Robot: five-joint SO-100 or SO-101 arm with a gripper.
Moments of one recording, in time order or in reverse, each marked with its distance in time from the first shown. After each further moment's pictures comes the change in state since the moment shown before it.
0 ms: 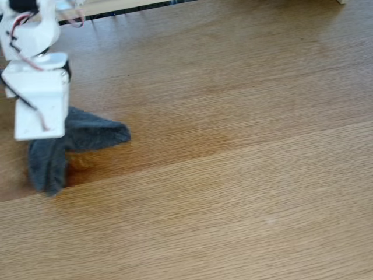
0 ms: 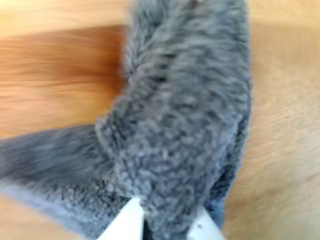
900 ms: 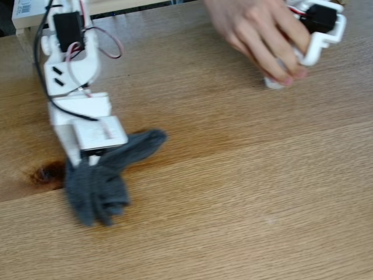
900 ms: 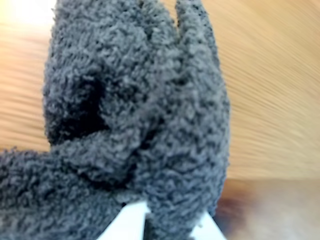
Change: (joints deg) arm 1.4 -28.6 -1.1 -44.6 -15.7
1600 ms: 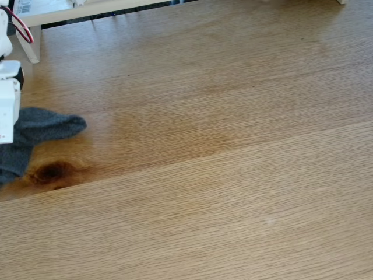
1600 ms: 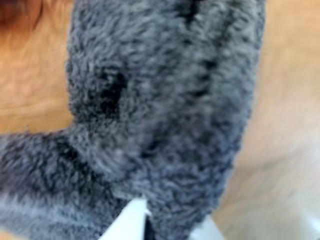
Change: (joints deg) arm 21.4 19.1 0.1 42.9 -4.5
